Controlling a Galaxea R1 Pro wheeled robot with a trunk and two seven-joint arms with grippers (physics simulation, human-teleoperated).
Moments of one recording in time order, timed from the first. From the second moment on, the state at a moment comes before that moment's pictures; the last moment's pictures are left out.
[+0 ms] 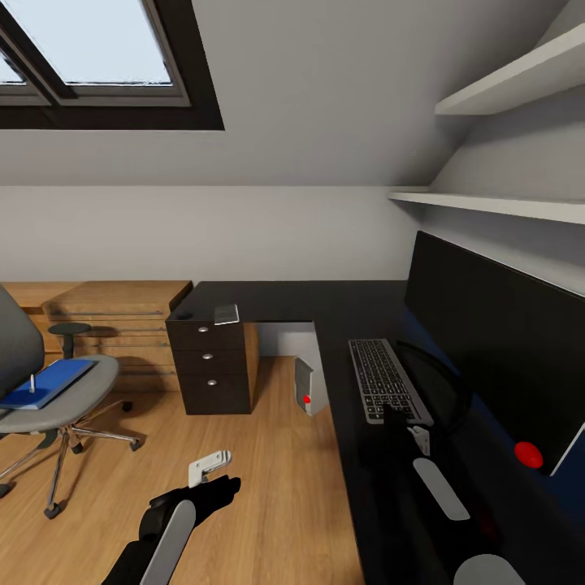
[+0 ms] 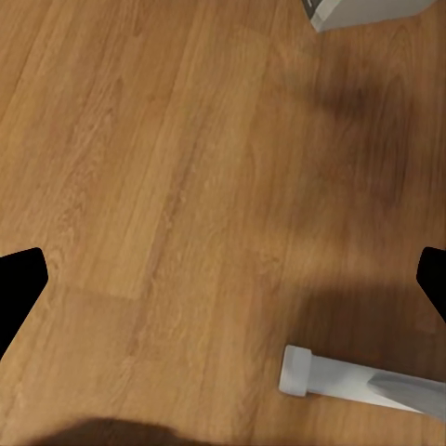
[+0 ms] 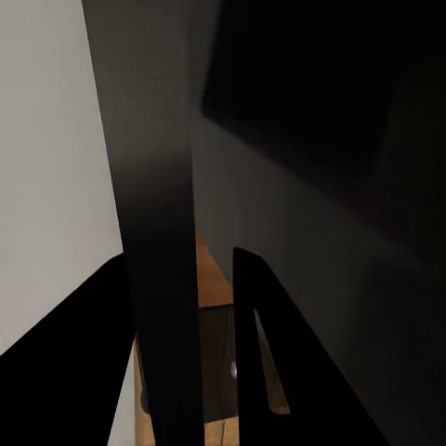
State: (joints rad) left arm -0.21 -0.06 -0.13 -1.34 0.61 0.71 0.47; right arm -0.48 -0.01 0.02 -0.85 -1.50 -0.04 0.00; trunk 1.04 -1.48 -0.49
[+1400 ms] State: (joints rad) left arm -0.21 -0.06 -0.13 -1.34 0.61 0.71 0.47; right arm -0.48 -0.01 0.02 -0.85 -1.50 -0.04 -0.01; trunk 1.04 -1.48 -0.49
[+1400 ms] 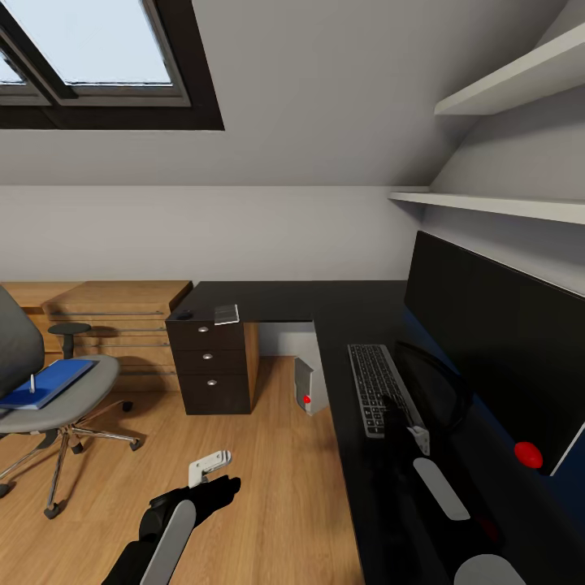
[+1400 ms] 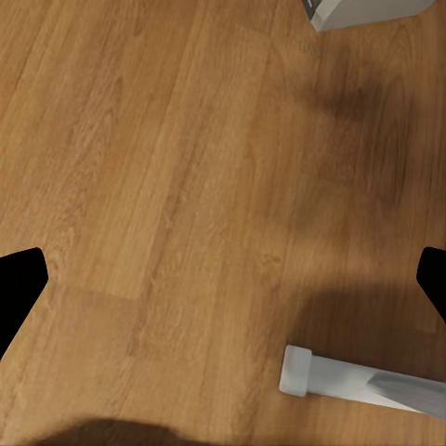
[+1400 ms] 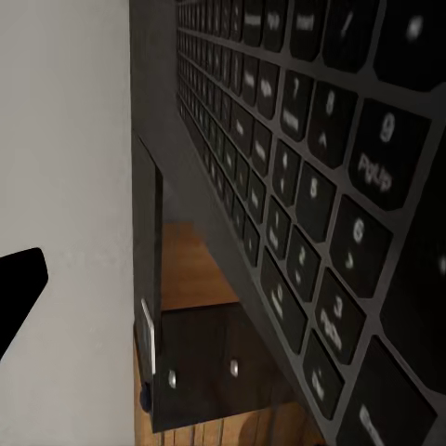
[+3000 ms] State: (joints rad) left arm -0.21 -0.06 -0.13 -1.34 0.61 0.71 0.47; right arm -0.48 -0.01 0.02 -0.85 -1.50 -0.04 -0.01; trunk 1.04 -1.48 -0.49
